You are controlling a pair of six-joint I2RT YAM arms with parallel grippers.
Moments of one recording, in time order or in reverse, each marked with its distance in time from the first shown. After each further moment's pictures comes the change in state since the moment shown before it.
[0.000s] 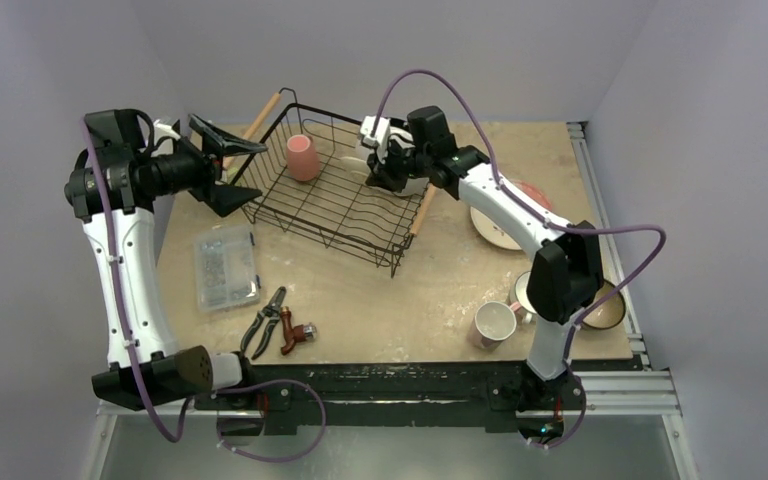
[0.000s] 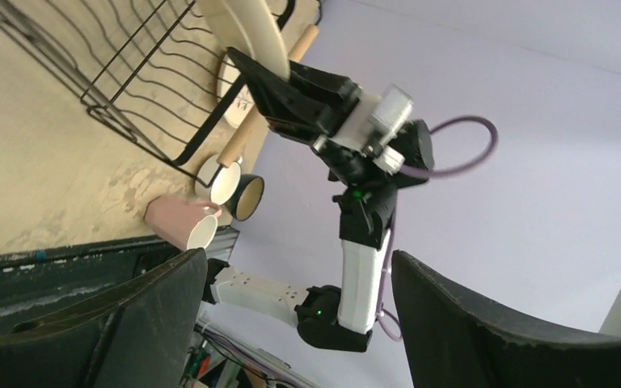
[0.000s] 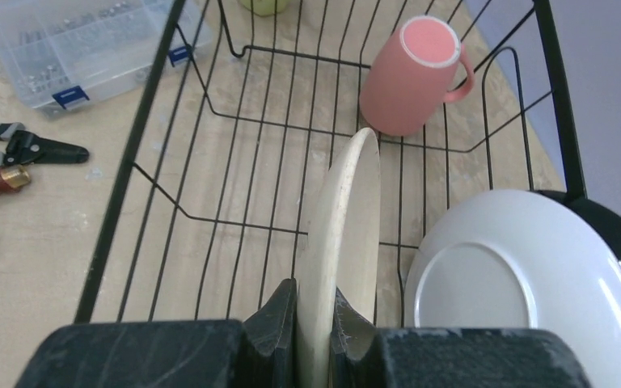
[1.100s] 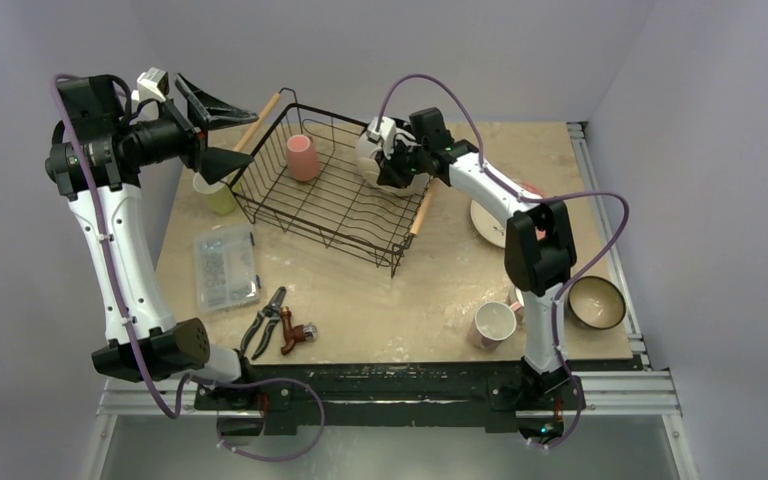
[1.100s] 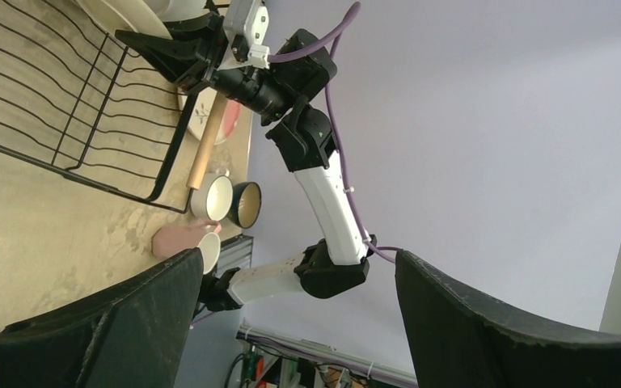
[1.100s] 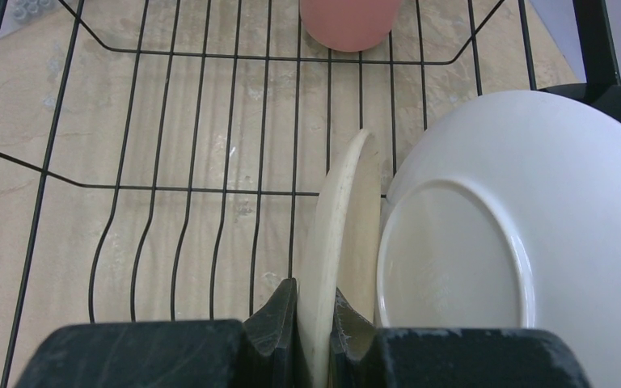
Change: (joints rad) left arm 0.045 0.142 0.268 0.066 0.176 0.131; right arm -0.096 0.257 0.129 -0.015 0.000 -0.002
